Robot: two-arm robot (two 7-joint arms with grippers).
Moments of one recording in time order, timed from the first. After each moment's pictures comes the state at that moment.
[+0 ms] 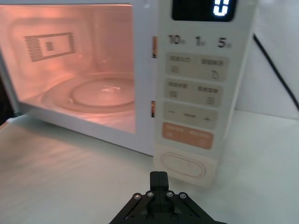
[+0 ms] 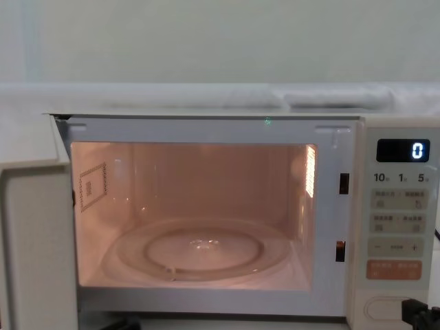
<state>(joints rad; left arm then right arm) 0.27 0.24 0.04 -1.85 -0.25 -0.02 -0.02 -0.07 0.20 -0.16 -1.64 0.15 0.01 0.24</state>
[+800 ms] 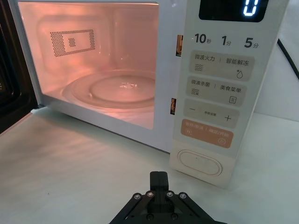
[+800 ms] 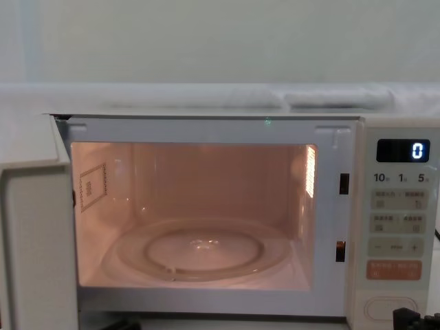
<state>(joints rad) 0.27 0.24 0.04 -1.85 -0.25 -0.02 -0.02 -0.09 0.26 -0.20 -1.66 0.17 0.00 0.27</state>
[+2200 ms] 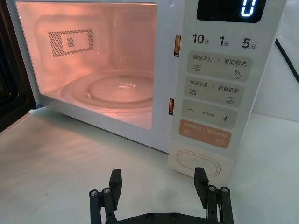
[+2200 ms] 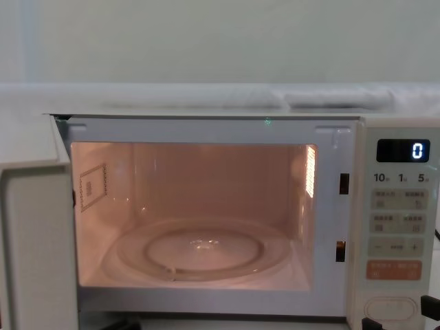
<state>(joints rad) 0.27 0.24 0.04 -1.85 -0.25 -0.02 -0.02 -0.09 0.26 -0.19 -1.66 0.17 0.00 0.27</state>
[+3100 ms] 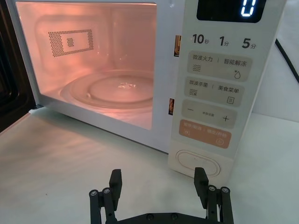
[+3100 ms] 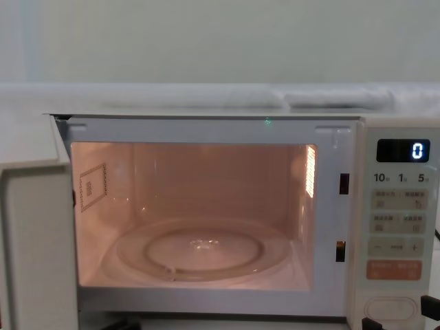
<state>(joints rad) 0.27 0.24 0.04 -1.85 -0.25 -0.02 -0.02 -0.09 0.26 -0.19 -1.66 0.17 0.00 0.27</state>
